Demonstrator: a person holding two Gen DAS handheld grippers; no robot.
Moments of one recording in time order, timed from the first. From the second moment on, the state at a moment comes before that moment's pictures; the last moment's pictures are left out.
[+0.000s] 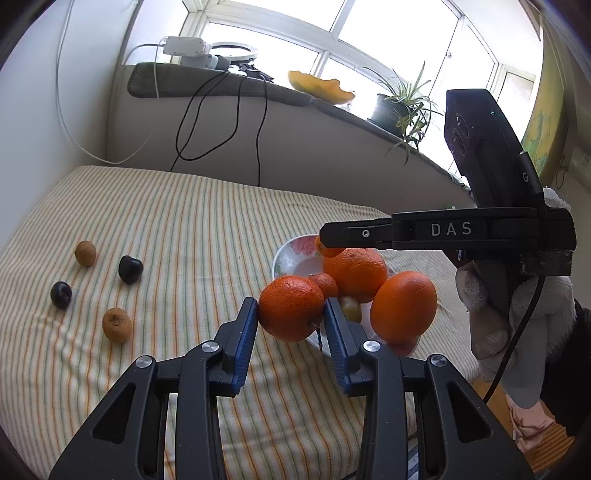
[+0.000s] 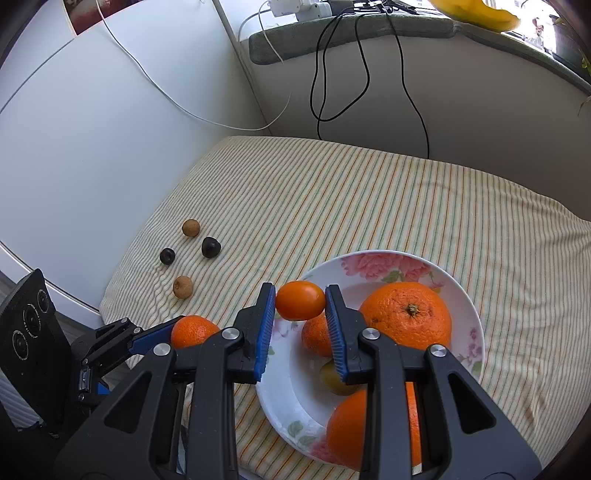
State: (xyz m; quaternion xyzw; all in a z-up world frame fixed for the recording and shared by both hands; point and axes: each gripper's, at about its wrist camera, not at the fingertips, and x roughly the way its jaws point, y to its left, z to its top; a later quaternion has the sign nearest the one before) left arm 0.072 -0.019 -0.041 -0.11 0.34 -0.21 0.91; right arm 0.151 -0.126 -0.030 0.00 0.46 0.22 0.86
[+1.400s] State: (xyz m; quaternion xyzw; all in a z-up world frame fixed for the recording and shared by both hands) left arm 0.080 -0.070 -0.054 -0.10 0.37 -0.25 0.89; right arm 0.162 -0.136 -0.040 -0.02 0.47 0.19 0.86
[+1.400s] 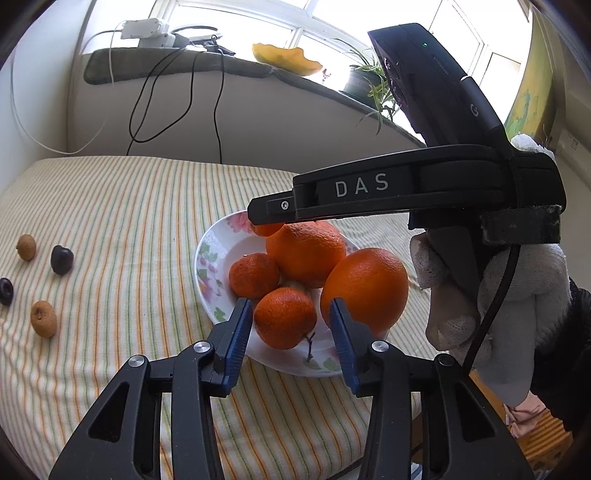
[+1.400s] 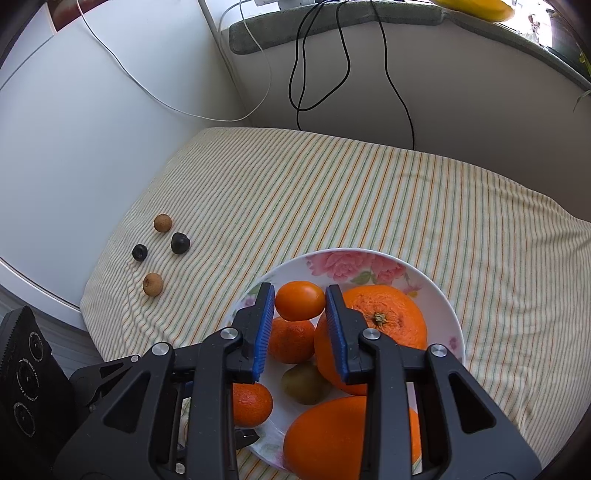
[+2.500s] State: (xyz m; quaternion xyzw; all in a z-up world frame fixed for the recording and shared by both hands) left arm 0.072 -0.034 -0.046 -0.08 0.35 -0.18 0.91; right arm 0.148 -0.126 -0.015 -0.04 0.42 0.17 0.89
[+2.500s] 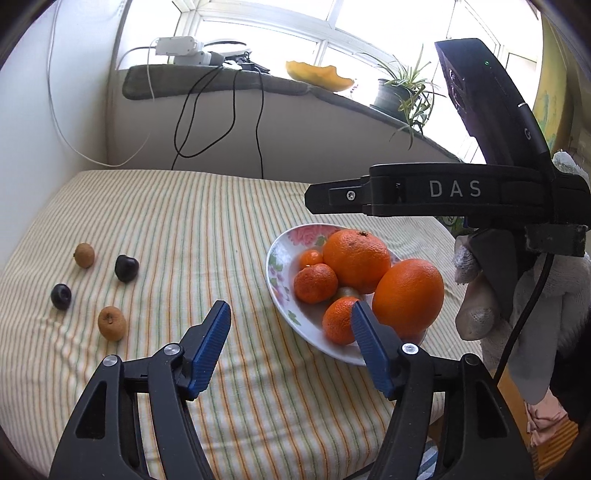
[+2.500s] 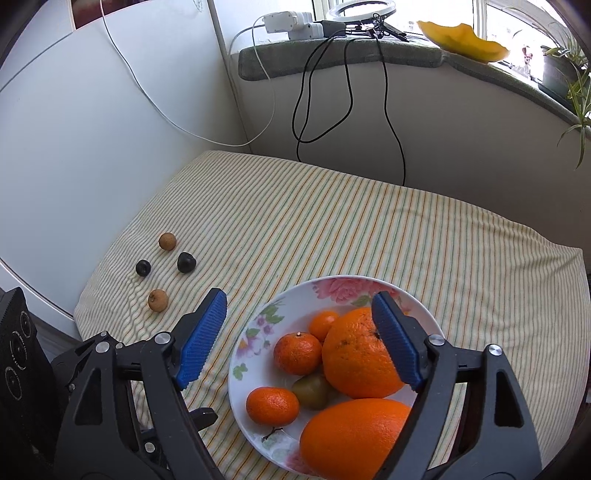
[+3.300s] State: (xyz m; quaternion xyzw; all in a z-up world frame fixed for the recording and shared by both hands) left arm 0.070 0.094 -0.064 -0.09 0.37 -0.06 0.92; right arm 0.126 -0.062 -0.012 -0.09 0.38 0.23 0.89
